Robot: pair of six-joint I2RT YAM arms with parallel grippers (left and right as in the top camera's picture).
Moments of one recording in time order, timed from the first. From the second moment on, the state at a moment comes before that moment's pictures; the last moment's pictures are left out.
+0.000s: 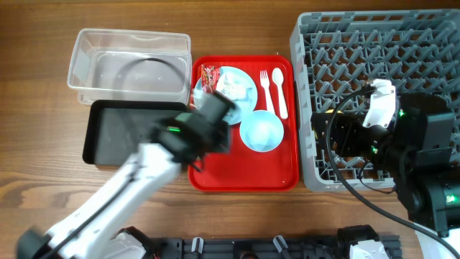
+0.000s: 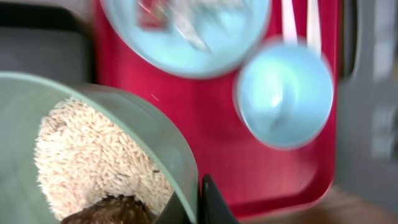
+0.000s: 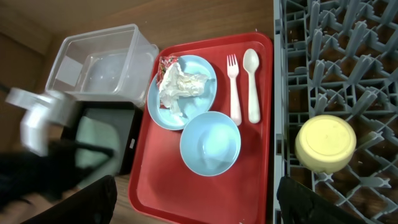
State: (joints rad) left arm -0.62 1.36 1.14 -0.91 -0.03 -0.61; right arm 0.12 0.93 1.23 -1.05 -0.32 0.29
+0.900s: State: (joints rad) left arm 0.35 1.80 1.06 -0.99 1.51 -0.03; right arm 0.12 0.93 1.23 -1.06 -0.32 0.29
